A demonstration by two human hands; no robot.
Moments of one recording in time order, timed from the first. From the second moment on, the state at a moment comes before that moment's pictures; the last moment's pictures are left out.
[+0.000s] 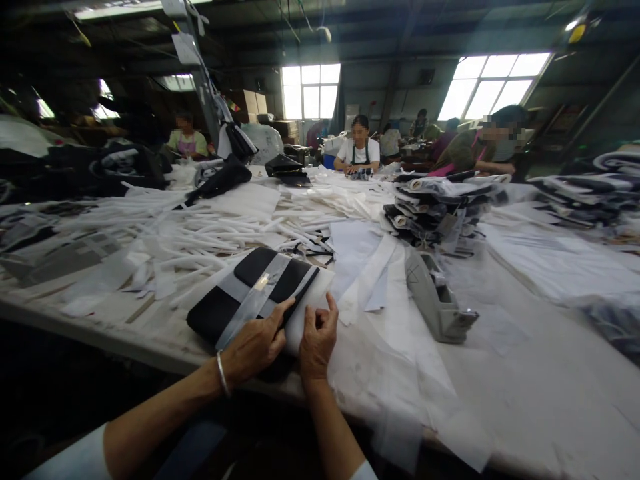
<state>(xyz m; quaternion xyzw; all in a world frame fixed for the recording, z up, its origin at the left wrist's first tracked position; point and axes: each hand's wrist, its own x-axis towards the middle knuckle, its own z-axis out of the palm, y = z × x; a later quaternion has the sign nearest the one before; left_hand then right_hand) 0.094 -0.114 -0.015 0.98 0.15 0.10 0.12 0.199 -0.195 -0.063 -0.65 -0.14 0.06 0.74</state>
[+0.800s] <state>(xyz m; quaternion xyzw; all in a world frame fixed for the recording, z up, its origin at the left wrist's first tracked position) 0.098 -0.119 -0.024 0.97 0.16 0.13 0.09 0.207 -0.196 -0.069 -0.71 -0.17 0.05 0.69</state>
